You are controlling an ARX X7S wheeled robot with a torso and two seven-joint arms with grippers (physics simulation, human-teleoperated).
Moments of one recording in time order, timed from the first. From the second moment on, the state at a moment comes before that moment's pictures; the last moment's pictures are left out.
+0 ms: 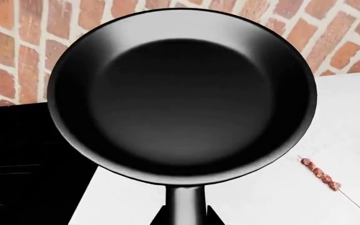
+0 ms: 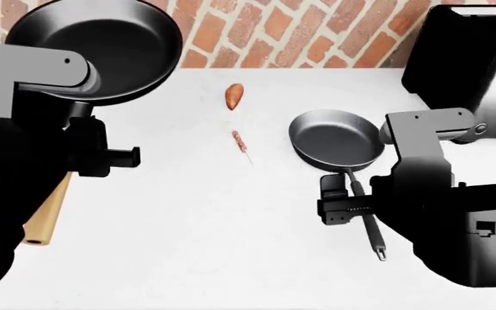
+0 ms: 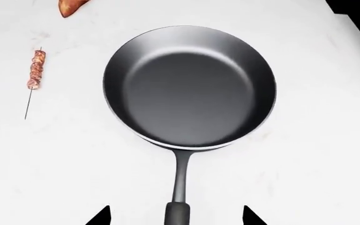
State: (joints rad) left arm -1.21 -0.90 0.51 0.54 -2.05 -0.94 -1.46; right arm 1.14 0.88 -0.80 -0.36 2.04 0.83 1.21
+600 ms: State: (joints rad) left arm -1.21 -0.91 0.54 0.55 -2.04 -0.93 -1.44; right arm 1.09 0.85 -0.85 -0.32 1.98 0.83 1.16
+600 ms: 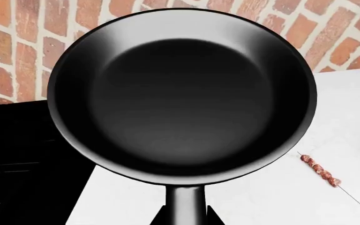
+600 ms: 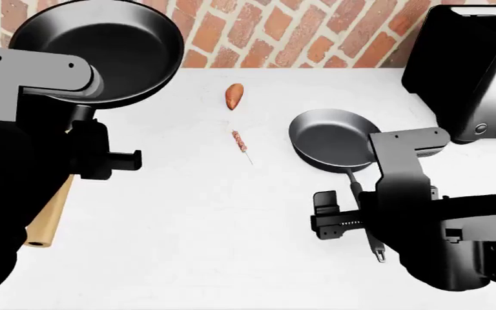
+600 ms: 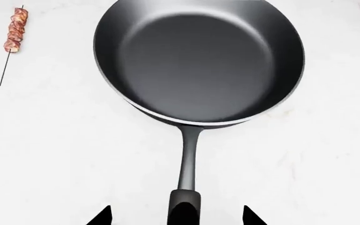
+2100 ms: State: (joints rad) left arm -1.25 -0.95 0.56 0.56 -2.08 -0.89 -1.43; right arm 1.60 0.91 -0.81 -0.49 2.05 1.07 1.25
